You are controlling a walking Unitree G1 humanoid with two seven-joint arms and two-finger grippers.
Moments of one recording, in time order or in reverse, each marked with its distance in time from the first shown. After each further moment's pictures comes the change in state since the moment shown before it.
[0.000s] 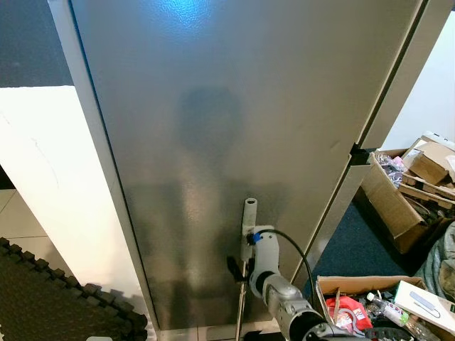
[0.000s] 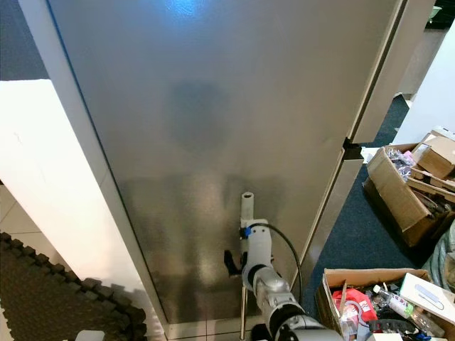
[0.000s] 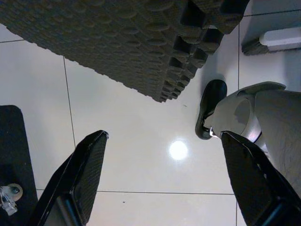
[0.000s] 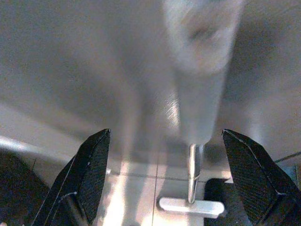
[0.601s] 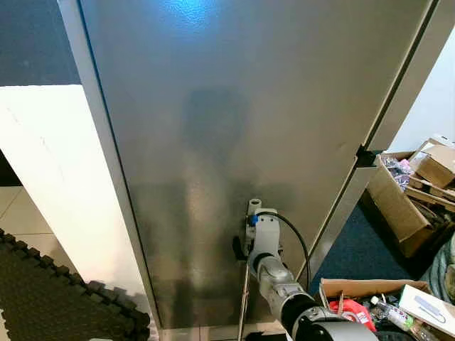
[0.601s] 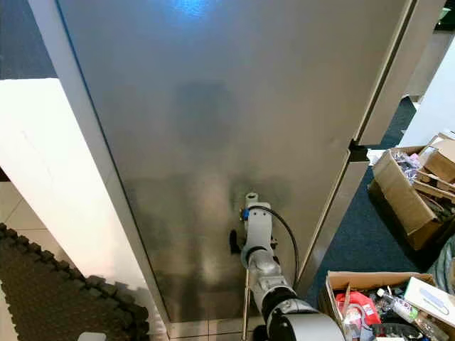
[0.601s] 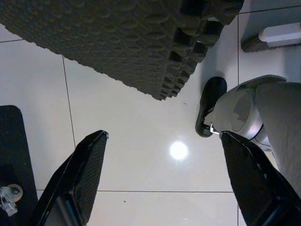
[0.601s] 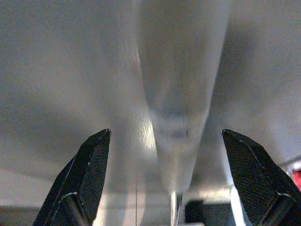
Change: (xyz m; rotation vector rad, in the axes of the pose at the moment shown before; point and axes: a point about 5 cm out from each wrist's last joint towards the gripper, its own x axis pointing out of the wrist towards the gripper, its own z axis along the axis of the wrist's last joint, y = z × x) left arm -0.002 -0.001 -0.004 0.027 -0.010 -0.016; right arm 0.007 0.009 0.034 -0.023 -0.113 -0.164
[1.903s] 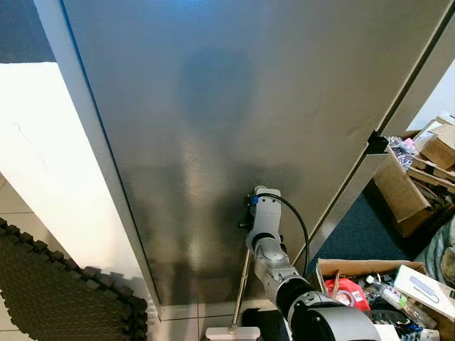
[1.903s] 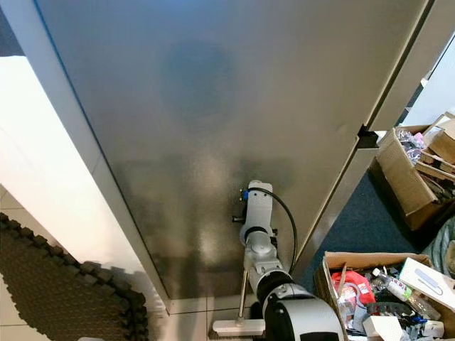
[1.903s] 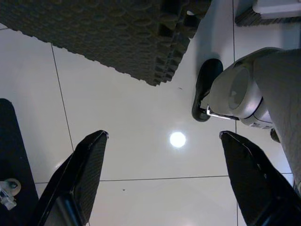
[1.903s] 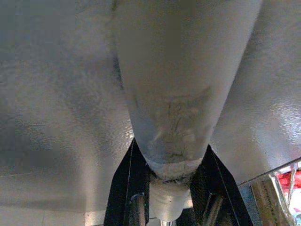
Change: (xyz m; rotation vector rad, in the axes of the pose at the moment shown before) left arm -0.003 0.000 -0.003 0.014 -0.057 -0.016; right arm 0.006 0.005 0.032 0.032 -0.116 -0.063
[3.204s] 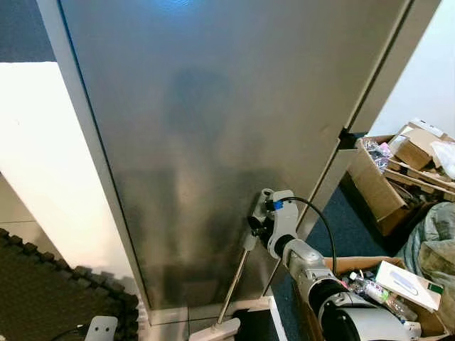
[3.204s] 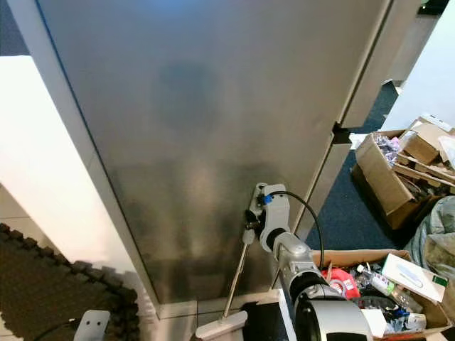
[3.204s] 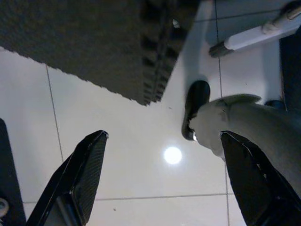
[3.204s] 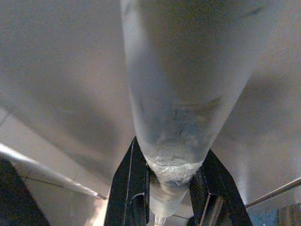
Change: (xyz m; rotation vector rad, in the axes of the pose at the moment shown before) left arm 0.013 -0.006 0.034 -0.039 -0.004 0.007; right arm -0.002 -0.049 -0.005 -0.059 0.028 0.386
